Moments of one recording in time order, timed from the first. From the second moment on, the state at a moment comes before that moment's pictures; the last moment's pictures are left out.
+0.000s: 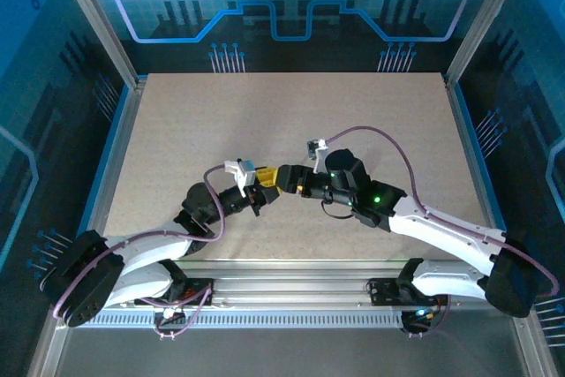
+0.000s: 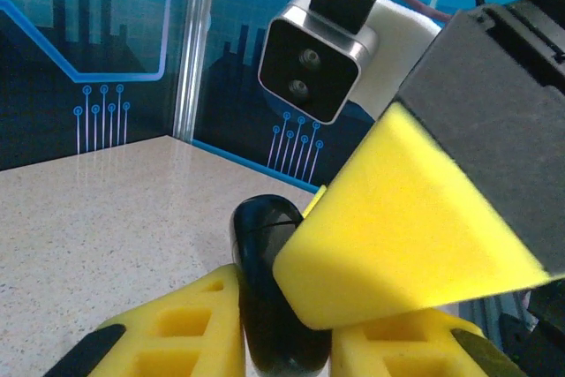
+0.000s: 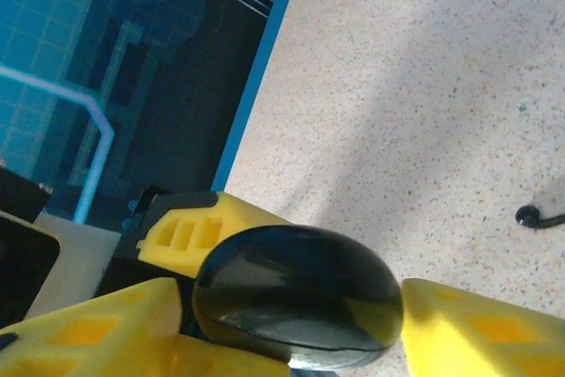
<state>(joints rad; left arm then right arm) -0.66 1.15 0.30 0.99 0.37 -0.26 0.87 1.16 0.82 -0.04 -0.15 0.92</state>
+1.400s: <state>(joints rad) -0.66 1.16 0.37 1.10 0.64 -0.35 0.47 1.04 0.93 -0.42 -0.91 -0.43</state>
